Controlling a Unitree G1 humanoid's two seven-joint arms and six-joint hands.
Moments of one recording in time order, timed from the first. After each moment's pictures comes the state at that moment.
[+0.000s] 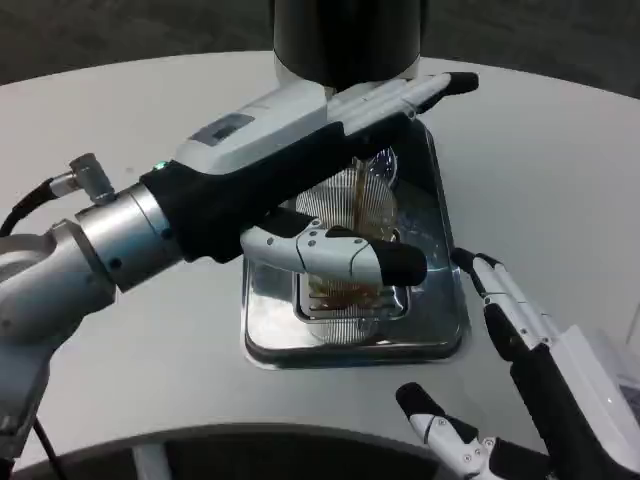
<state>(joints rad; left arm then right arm) -0.67 0.59 -0.06 0.00 0.13 -0.47 -0.62 0.40 -0.02 0.18 -0.86 -0.90 0.04 0.23</state>
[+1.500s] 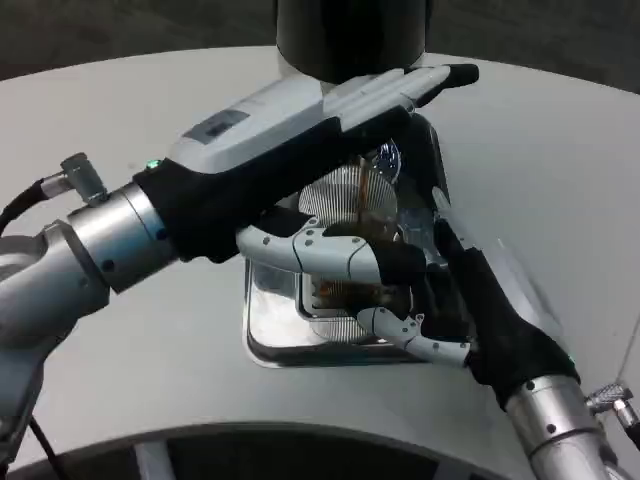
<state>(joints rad) -0.65 0.60 -0.05 -0.03 0.12 -0.46 -0.61 -0.19 -0.06 0.15 -0.24 -0.56 0.16 0.07</state>
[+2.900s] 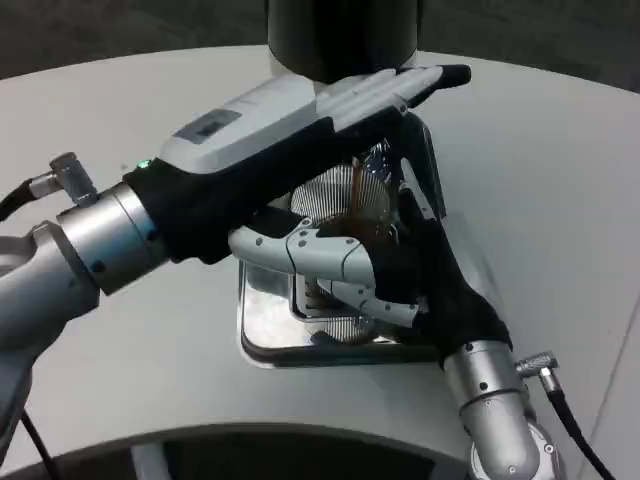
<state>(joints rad) -0.64 0.63 -0.04 -0.07 0.11 -0.43 -0.60 -0.42 -0.01 0.19 0.19 -0.42 -0.05 -0.18</state>
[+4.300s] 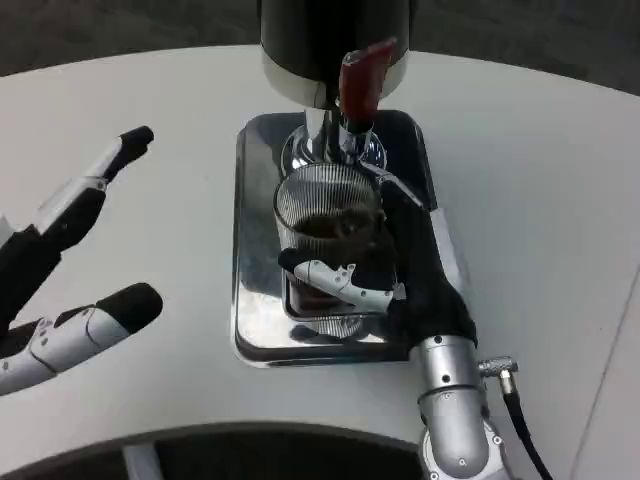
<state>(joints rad) 0.07 0.61 0.41 -0.28 -0.03 -0.42 -0.44 -0.54 0.08 0.18 0.47 -0.36 -0.24 -0.37</state>
